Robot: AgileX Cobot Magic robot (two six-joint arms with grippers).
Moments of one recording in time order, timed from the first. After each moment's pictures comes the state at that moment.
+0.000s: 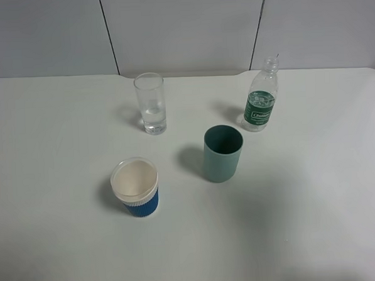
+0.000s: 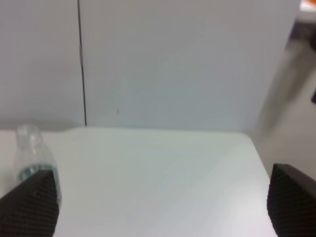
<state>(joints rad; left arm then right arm) 0.13 0.13 -0.52 -0.12 1.06 0.20 0.01 0.19 -0.63 -0.15 0.70 -0.02</state>
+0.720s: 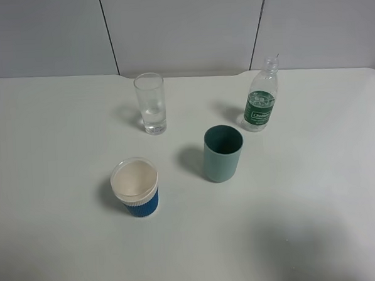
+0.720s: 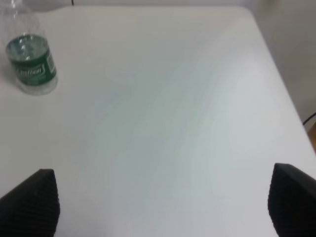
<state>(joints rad) 0.13 0.13 -0.52 -0.12 1.06 0.20 0.01 0.00 -0.62 -0.14 1.17 0.00</state>
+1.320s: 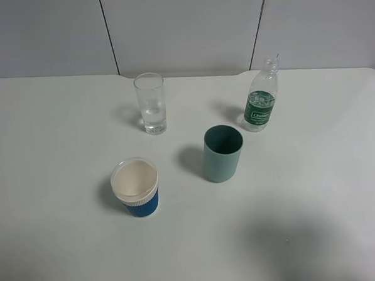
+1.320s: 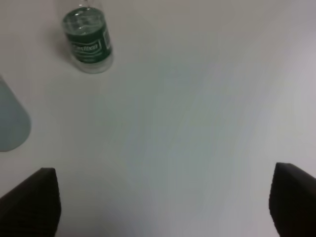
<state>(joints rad) 0.13 0.13 -0.52 -0.12 1.06 0.20 0.01 0.00 -0.48 0.02 1.07 -0.03</state>
